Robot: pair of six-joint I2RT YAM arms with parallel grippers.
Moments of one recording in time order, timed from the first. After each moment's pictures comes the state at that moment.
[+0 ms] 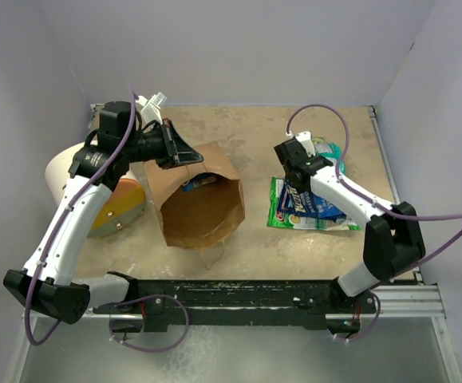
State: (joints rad) left arm -0.30 1.24 1.45 -0.70 0.64 -0.72; right arm 0.49 1.54 1.15 -0.67 0.78 0.20
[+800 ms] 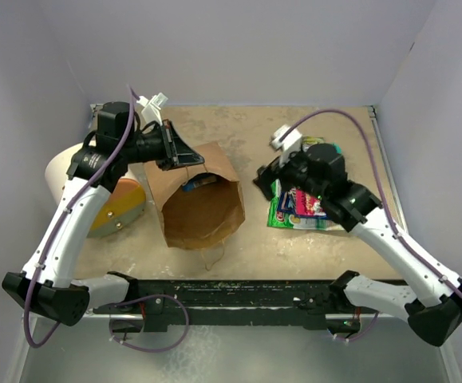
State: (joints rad) left arm -0.30 1.24 1.45 -0.70 0.70 -0.73; right arm 0.57 1.07 1.12 -0.44 -0.01 -0.08
